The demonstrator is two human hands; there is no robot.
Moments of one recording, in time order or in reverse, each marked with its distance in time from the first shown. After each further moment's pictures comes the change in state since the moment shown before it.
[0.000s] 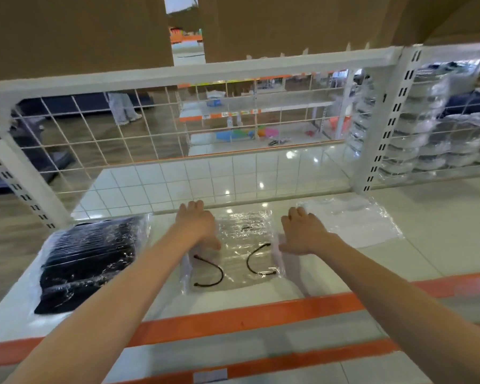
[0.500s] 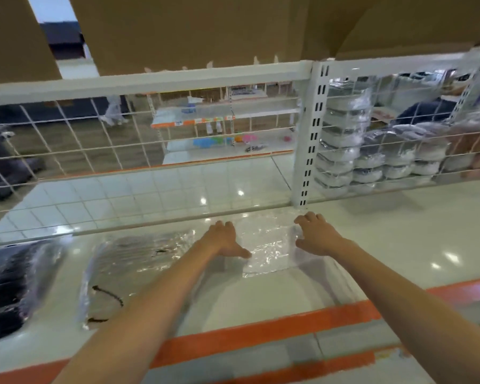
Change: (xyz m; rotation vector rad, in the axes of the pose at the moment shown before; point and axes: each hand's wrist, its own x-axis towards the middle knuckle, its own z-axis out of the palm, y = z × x) left_hand 0.074 0.213 -0.037 -0.406 -0.117 0.087; right_hand -0.010 0.218 0.033 0.222 -0.003 0.154
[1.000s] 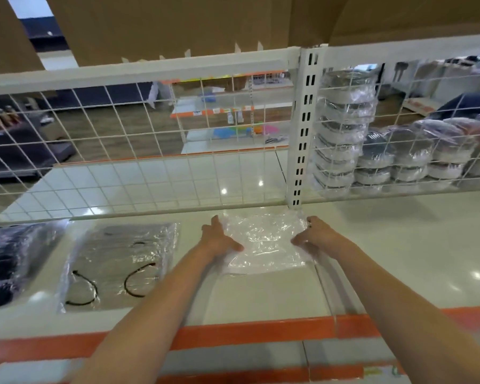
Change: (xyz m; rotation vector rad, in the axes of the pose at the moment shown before) left_hand 0.029 0.037 0.033 -0.696 0.139 -0.280; right_hand 0.043 0.067 0.016 0.928 -0.176 0.208
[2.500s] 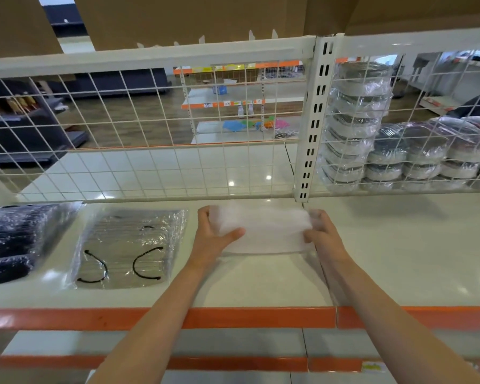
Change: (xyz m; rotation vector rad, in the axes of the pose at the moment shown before) left_hand -0.046 -0.037 0.010 -0.691 0.209 0.380; right_hand -0.041 0.020 0.030 0.627 0.086 -0.371
